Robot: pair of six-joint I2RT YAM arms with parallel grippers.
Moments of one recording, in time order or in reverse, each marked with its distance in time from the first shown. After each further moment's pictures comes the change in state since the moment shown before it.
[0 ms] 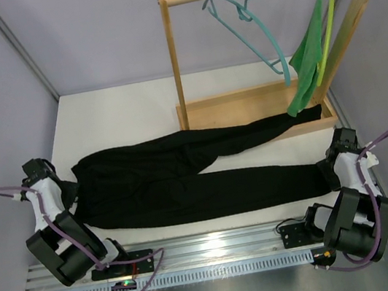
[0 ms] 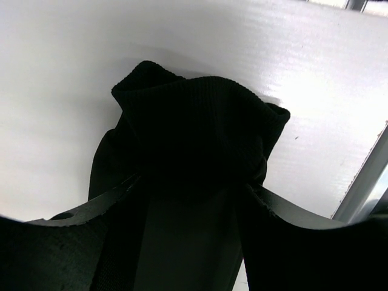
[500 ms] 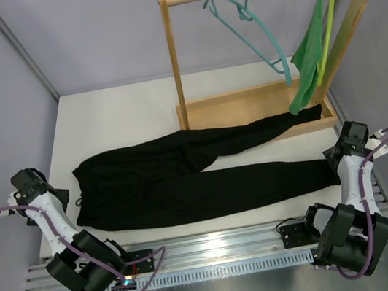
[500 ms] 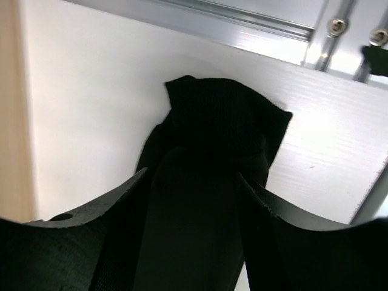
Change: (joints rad) left arm 0.120 -0.175 -0.044 -0.023 -0.032 -0.035; right arm -0.052 -0.092 0.063 0.042 -0.011 -0.113
